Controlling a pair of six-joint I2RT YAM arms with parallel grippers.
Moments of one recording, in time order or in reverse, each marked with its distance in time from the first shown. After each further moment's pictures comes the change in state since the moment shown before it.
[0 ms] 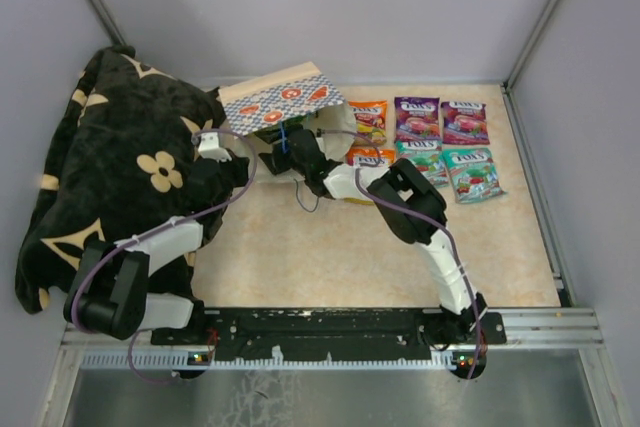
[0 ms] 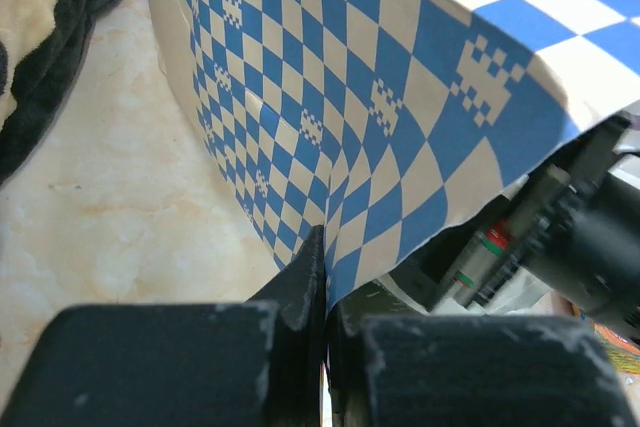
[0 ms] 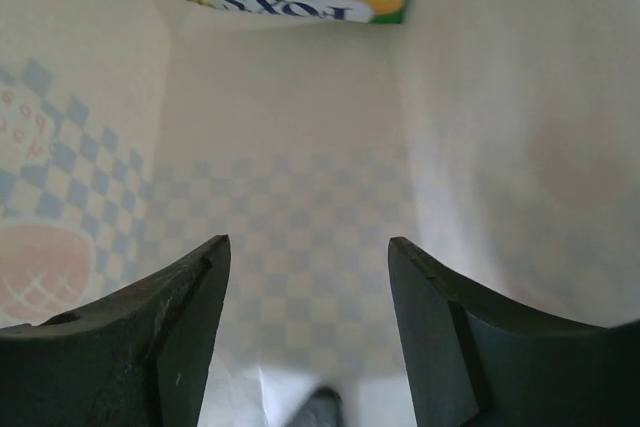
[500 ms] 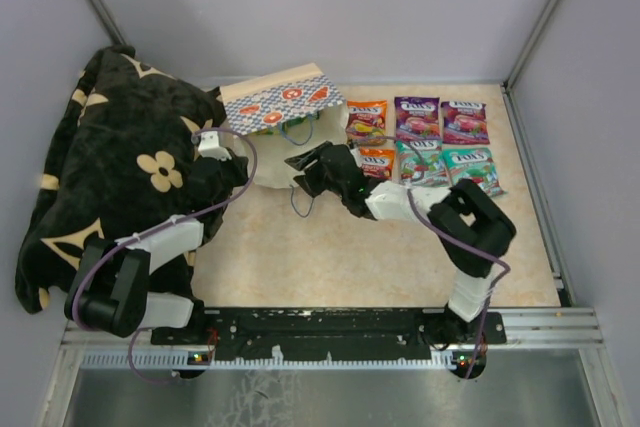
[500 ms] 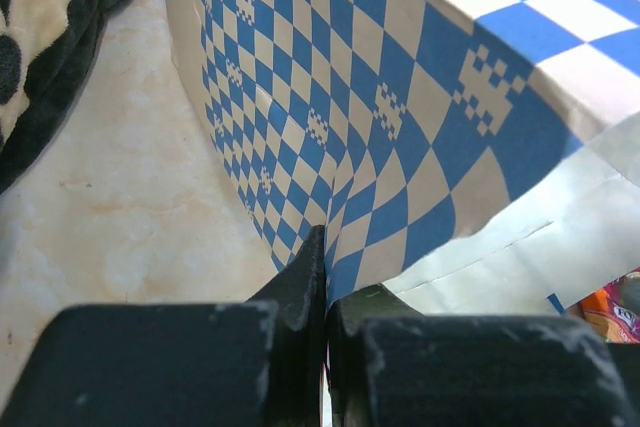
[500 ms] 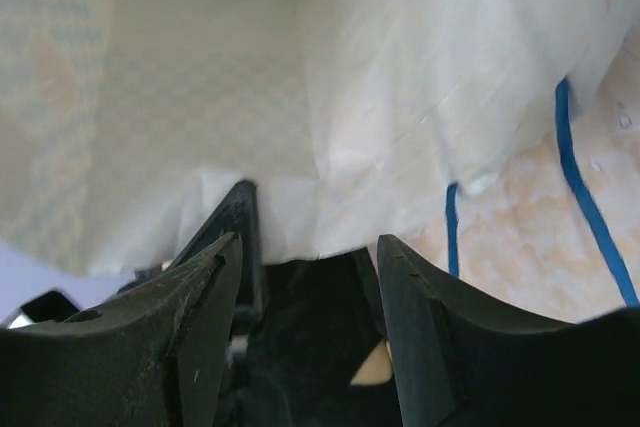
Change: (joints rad) left arm 0.000 0.009 0.008 -0.008 -0.019 0.004; right arm -0.003 -0.537 -0.454 -0.211 0.017 -0.239
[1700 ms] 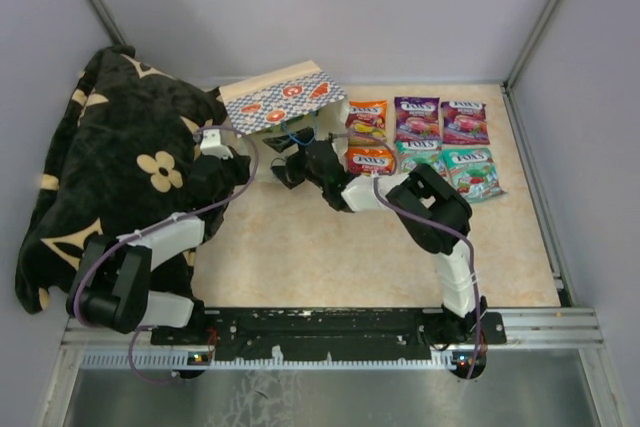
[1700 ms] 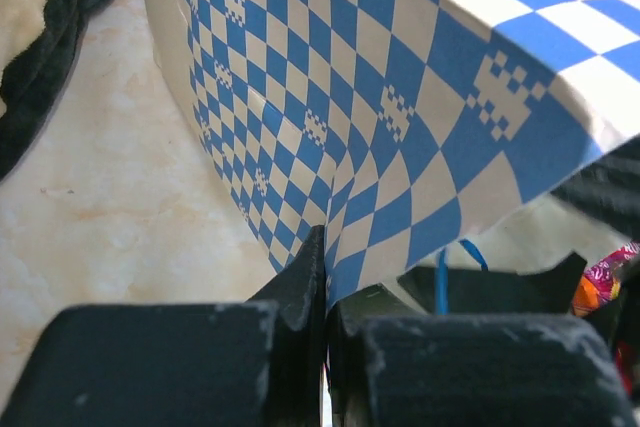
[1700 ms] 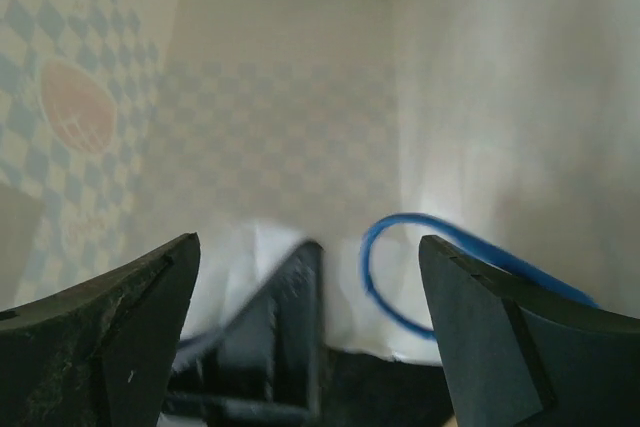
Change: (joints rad) left arm 0.000 0.025 0.021 -0.002 0.023 -0.004; right arm 0.001 0.356 0.140 0.424 -0.072 0.137
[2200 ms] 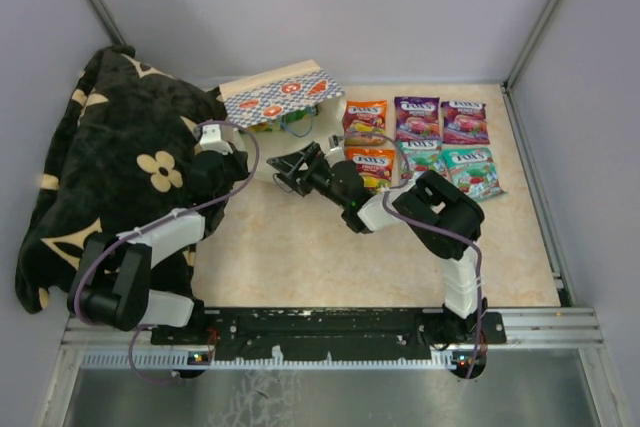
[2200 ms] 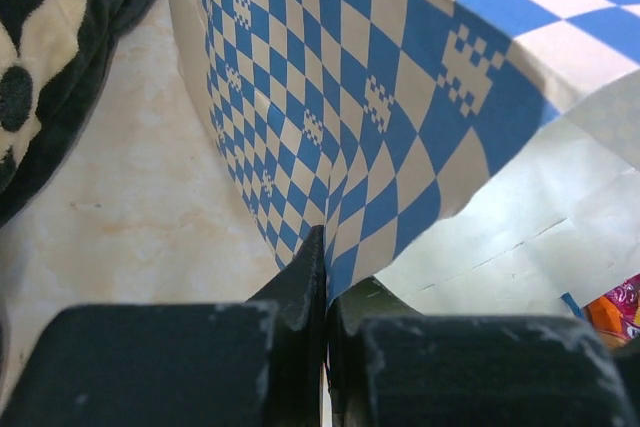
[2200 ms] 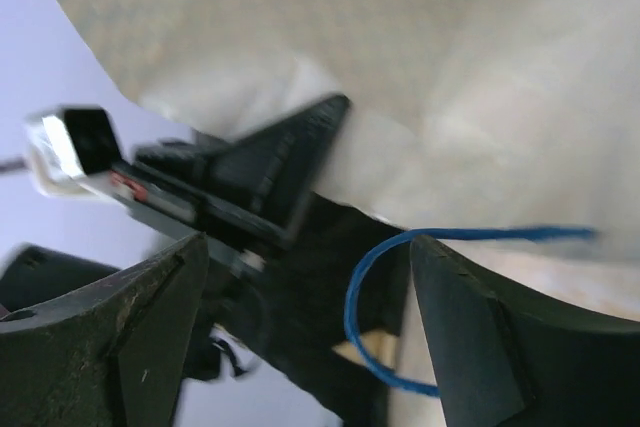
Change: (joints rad) left arm 0.000 0.008 0.039 -0.031 -0.045 0.028; right arm -0.003 -0.106 -0.264 0.360 -0.152 -0.384
